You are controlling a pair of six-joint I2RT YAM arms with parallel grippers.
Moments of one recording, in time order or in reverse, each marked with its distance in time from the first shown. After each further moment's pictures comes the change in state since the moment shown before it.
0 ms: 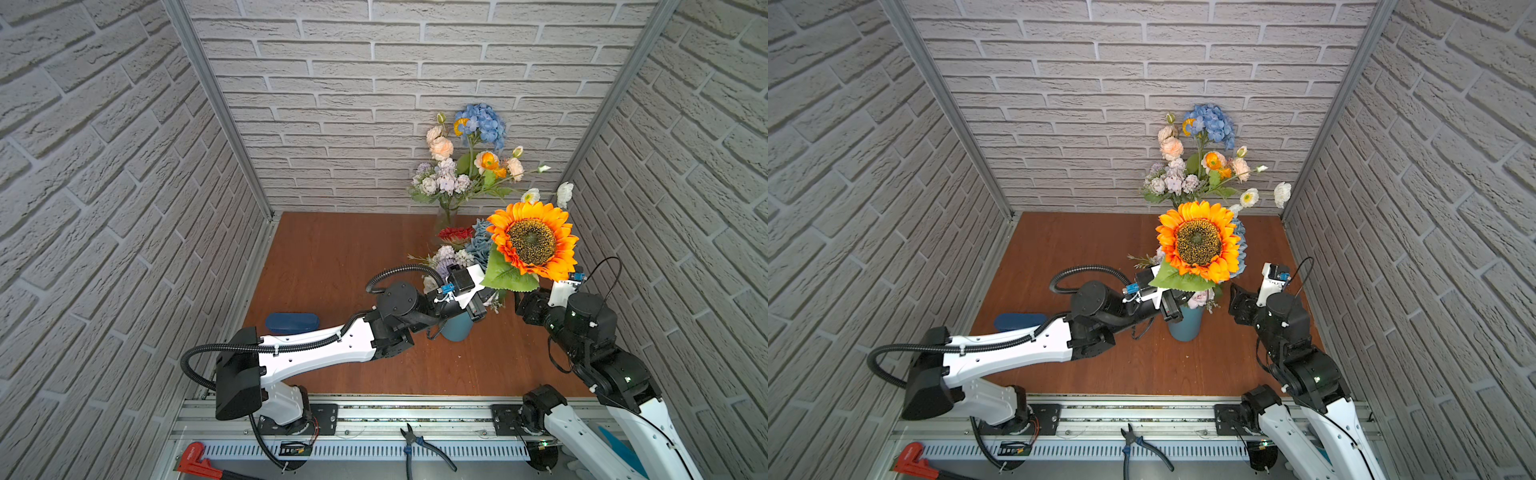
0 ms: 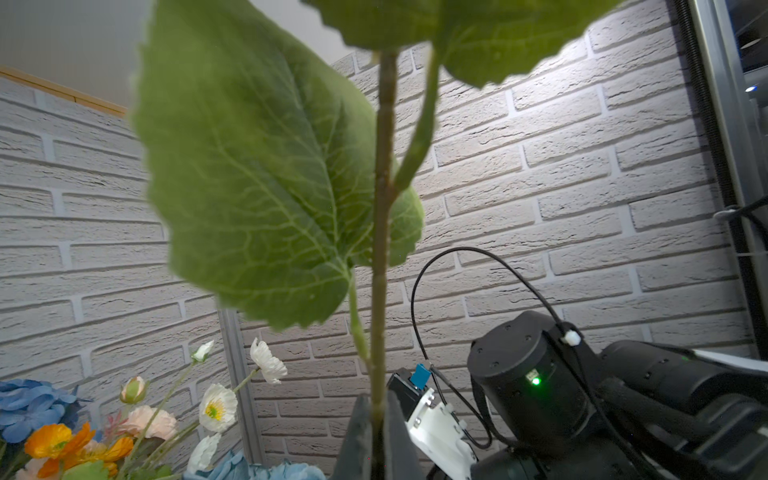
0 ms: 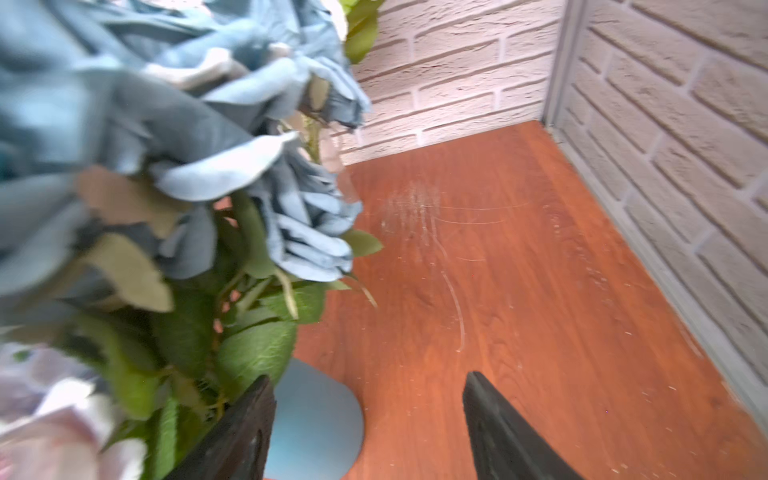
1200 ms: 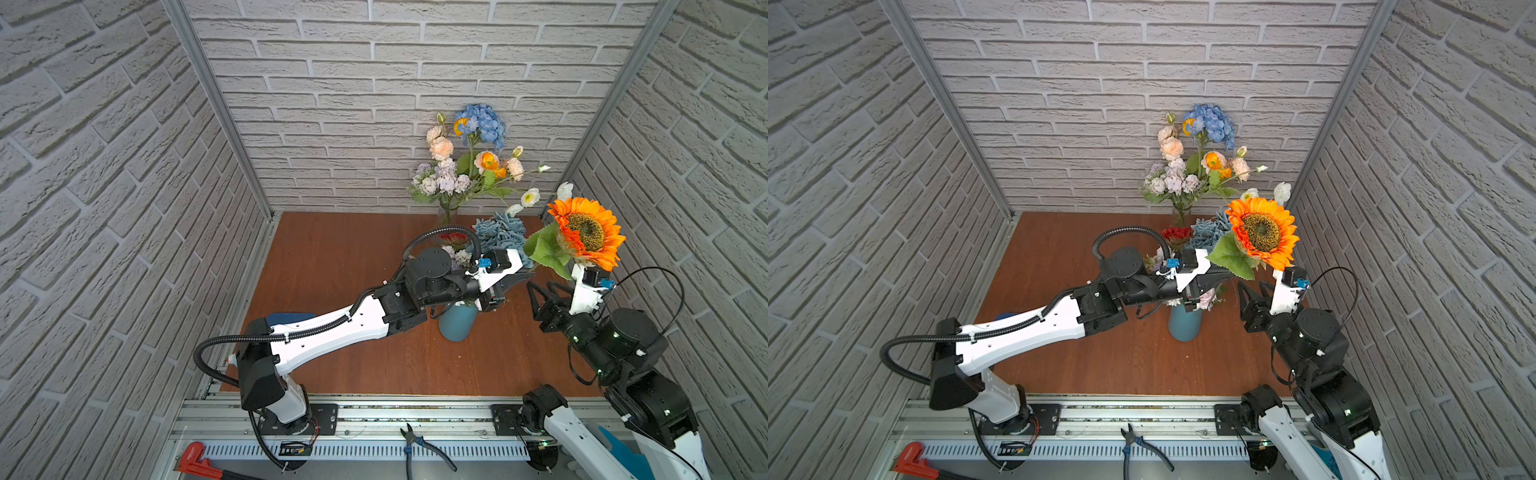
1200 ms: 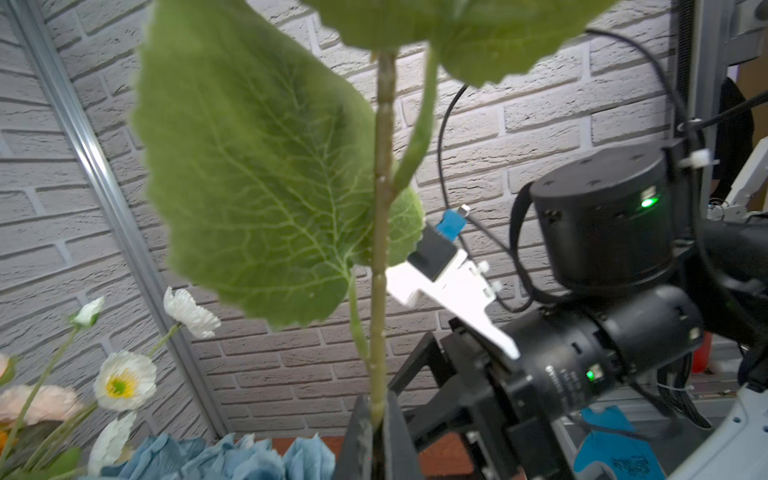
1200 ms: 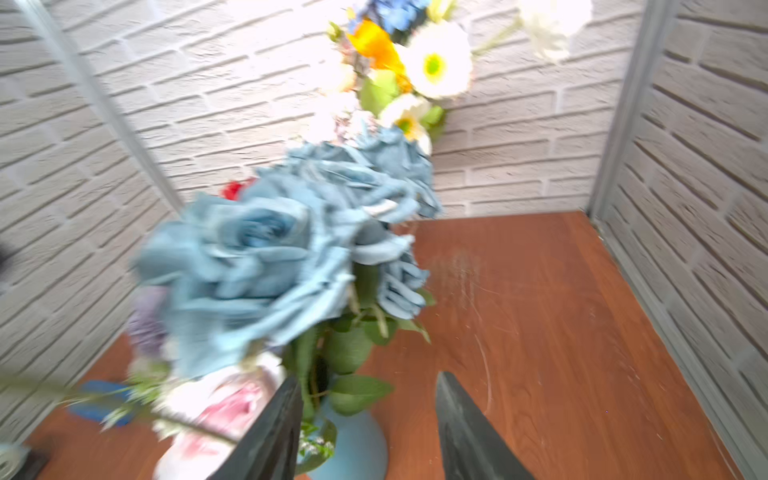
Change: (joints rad) left arm 0.080 0.116 0.269 -0.439 0.202 -0.008; right arm 0.000 -0.087 0.143 0.001 -0.206 -0.143
